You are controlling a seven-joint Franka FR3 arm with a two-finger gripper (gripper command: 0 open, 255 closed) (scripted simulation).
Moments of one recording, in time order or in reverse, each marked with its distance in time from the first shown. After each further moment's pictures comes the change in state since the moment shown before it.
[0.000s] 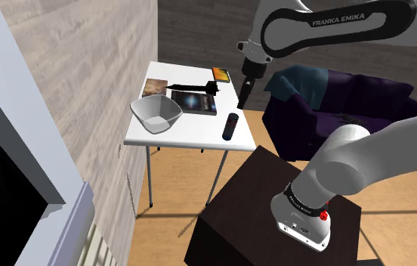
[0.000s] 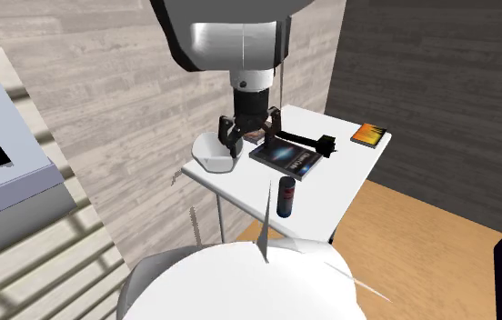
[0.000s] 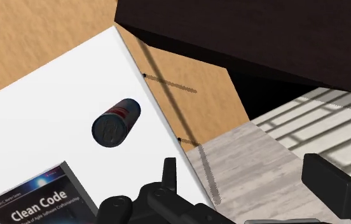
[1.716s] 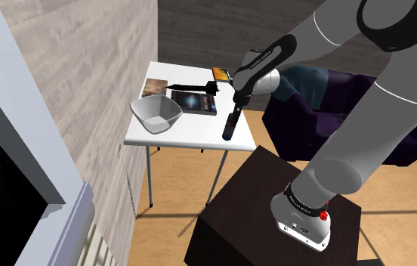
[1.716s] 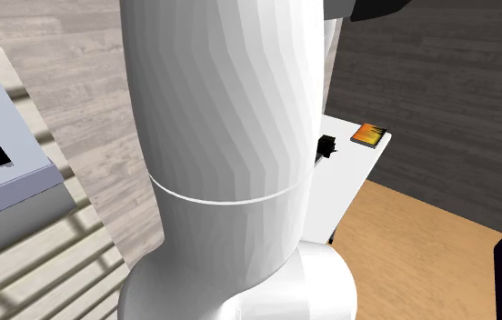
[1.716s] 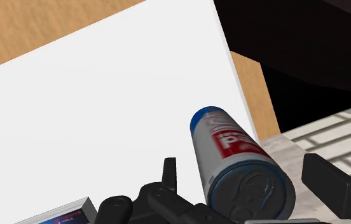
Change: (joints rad) arm -0.034 0.643 -0.238 0.042 0.097 0.610 -0.448
